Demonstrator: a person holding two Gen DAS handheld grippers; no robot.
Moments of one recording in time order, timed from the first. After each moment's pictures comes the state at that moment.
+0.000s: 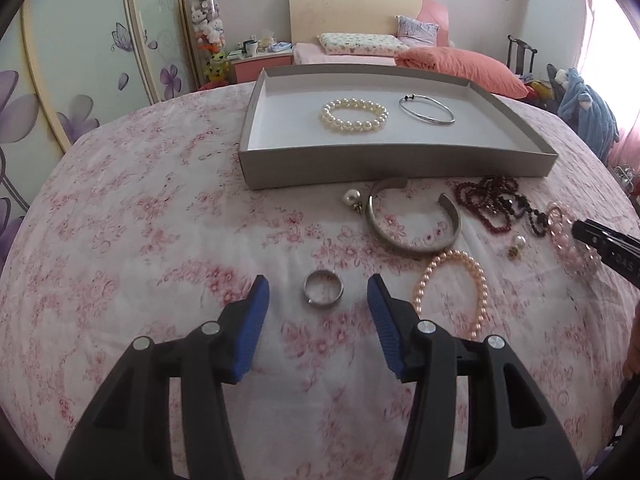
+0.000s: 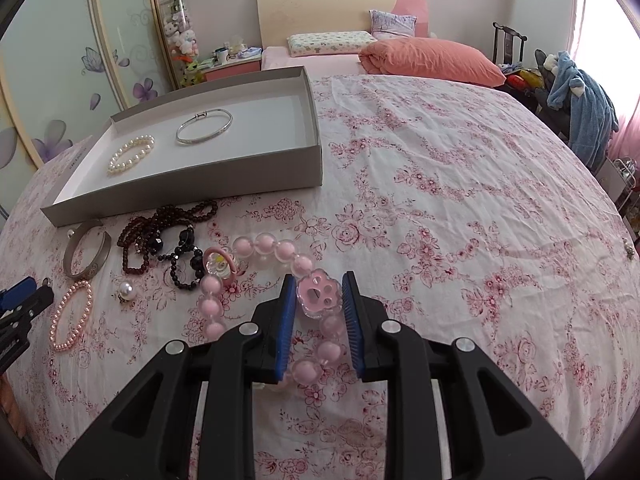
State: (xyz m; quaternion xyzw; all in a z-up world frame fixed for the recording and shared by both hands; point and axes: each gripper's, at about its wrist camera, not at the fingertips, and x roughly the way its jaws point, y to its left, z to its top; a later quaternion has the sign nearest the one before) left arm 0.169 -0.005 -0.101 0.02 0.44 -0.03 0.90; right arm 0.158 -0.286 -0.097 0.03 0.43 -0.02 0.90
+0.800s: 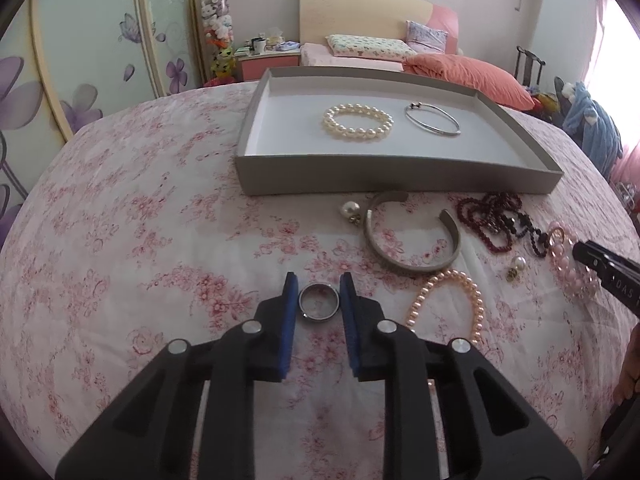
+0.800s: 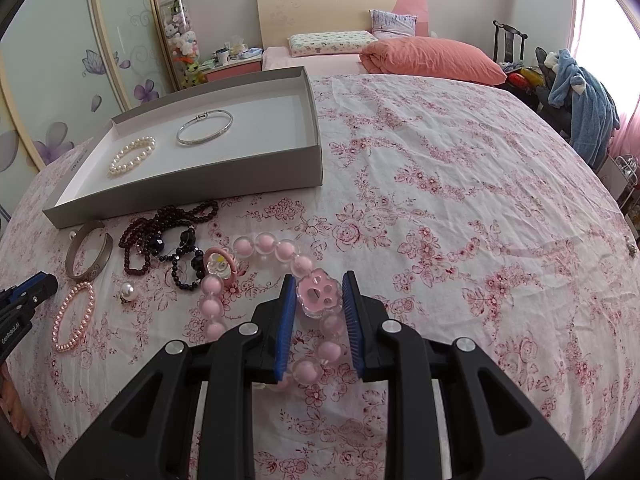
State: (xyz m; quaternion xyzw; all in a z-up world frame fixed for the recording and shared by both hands) left arm 0.177 -0.003 -0.099 0.00 0.43 -0.02 0.90; right arm 0.159 -0.286 -0.097 0.04 0.43 -0.02 0.90
